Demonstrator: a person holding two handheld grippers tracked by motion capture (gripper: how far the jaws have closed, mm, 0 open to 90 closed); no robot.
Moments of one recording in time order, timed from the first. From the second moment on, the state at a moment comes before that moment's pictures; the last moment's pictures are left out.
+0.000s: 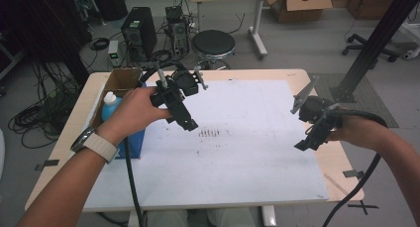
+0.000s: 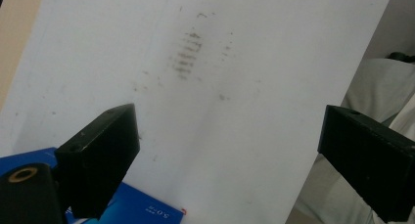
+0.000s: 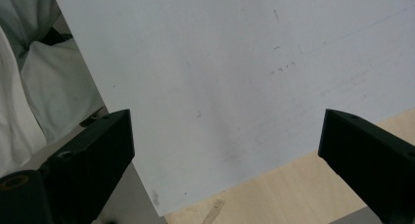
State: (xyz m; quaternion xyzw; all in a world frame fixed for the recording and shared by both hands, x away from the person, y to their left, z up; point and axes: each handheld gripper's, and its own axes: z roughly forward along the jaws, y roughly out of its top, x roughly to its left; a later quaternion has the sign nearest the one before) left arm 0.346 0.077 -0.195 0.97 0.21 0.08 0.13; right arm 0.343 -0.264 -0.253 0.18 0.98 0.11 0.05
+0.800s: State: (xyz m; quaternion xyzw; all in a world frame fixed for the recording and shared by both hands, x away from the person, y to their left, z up) left arm 0.348 0.076 -0.197 0.97 0.21 0.07 0.13; right arm 0.341 -0.265 -0.254 0.18 0.98 0.11 0.05
